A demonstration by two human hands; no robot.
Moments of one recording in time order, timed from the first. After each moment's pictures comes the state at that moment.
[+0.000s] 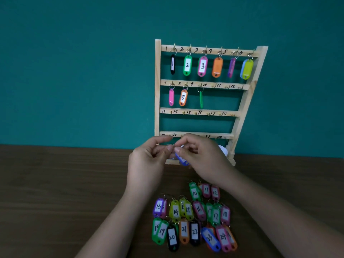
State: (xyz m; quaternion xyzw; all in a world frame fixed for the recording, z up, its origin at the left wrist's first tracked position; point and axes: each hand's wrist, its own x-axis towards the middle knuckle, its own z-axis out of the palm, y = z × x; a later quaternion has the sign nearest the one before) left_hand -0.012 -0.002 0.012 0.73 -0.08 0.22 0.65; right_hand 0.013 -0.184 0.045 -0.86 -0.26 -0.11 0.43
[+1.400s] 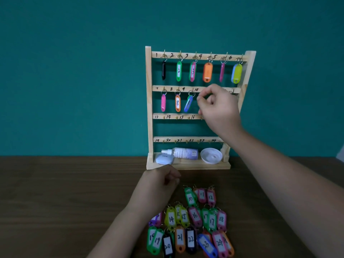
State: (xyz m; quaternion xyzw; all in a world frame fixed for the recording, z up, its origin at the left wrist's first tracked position) left_hand -0.012 -0.010 -0.013 0.91 -0.14 0.11 0.39; right_hand 0.082 -0.213 0.132 -0.82 -0.14 -0.36 0.42
